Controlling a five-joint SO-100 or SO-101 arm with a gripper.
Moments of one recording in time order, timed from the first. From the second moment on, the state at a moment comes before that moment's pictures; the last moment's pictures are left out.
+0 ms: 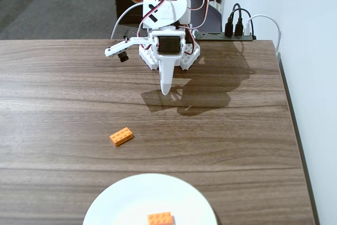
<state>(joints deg) 2.6 188.3 167.5 72.4 -8.6</state>
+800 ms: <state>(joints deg) 6.1 172.1 160.8 68.9 -20.8</state>
